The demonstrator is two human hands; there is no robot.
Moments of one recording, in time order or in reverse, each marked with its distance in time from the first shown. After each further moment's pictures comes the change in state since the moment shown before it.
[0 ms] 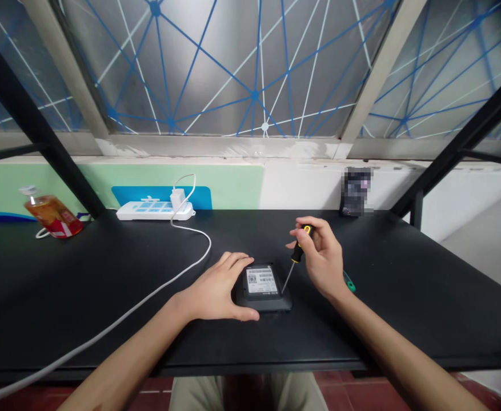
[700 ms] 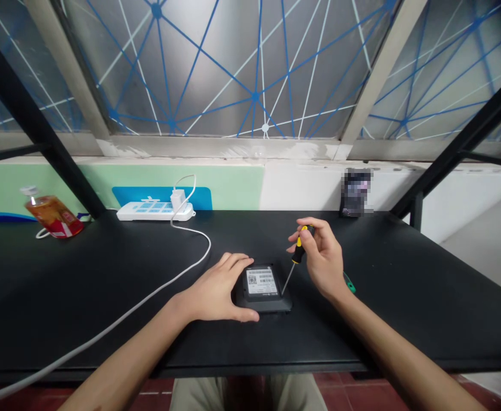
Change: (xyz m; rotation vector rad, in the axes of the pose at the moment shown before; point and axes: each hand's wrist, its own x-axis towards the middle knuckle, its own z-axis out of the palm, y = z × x) left_hand 0.000 0.000 0.000 0.017 -0.001 -0.003; right_hand 0.001 -0.004 0.000 0.014 -0.013 0.052
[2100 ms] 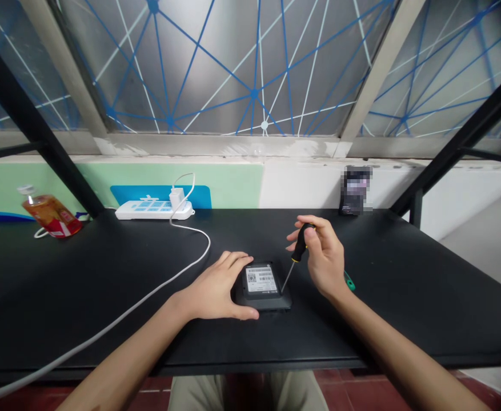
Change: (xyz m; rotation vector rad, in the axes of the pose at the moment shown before) left_hand -0.001 0.000 0.001 0.012 -0.001 -0.005; right_hand -0.002 0.001 -0.002 0.009 0.006 -0.056
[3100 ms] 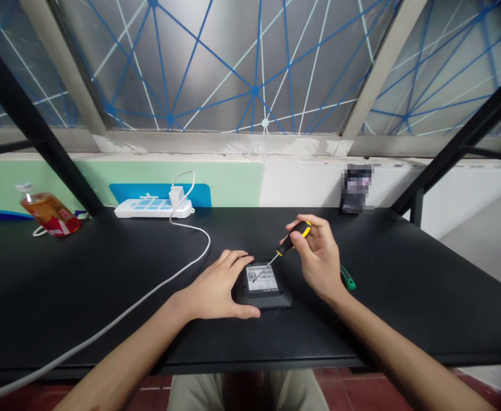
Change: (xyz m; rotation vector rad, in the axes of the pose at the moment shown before) left_hand -0.001 0.002 0.001 0.017 0.005 -0.011; right_hand -0.005 0.000 0.010 0.093 -0.048 0.023
